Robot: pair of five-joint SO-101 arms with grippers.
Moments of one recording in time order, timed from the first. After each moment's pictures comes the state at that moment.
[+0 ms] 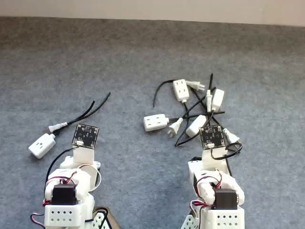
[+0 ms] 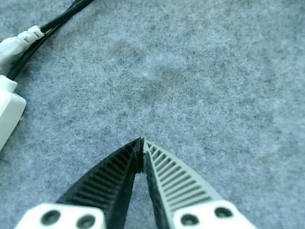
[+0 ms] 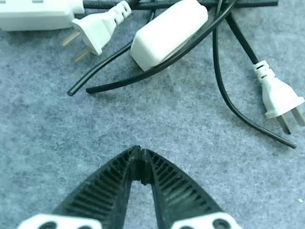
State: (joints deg) left arm -6.4 -104.3 96.1 76.9 -9.0; right arm -2.5 -104.5 95.0 71.0 10.3
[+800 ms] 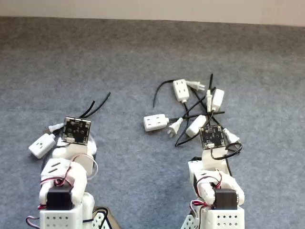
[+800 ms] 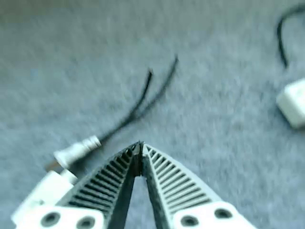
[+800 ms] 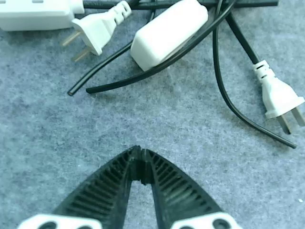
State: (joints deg) left arm -6.7 -104.2 87.6 62.0 -9.0; right arm -2.5 -104.5 95.0 71.0 10.3
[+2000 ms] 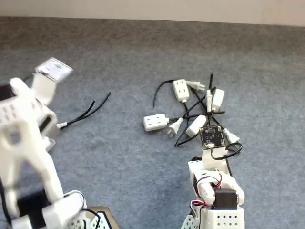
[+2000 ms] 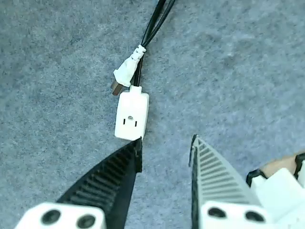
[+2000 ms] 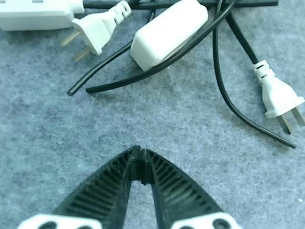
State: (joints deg) left arm -29.8 -16.1 8.0 99.5 -51.3; right arm -2.5 -104.5 95.0 71.0 10.3
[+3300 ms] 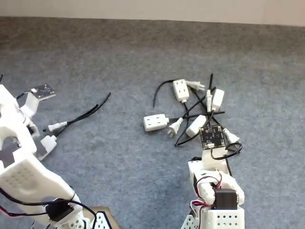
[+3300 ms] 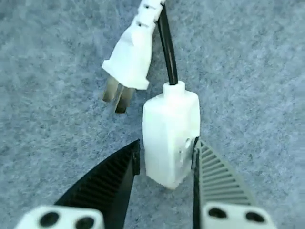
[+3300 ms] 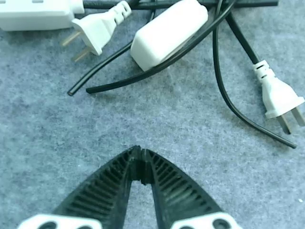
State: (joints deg) left arm -42.9 25.2 -1.5 86.5 -78.2; right arm -2.5 -104.5 95.0 71.0 10.3
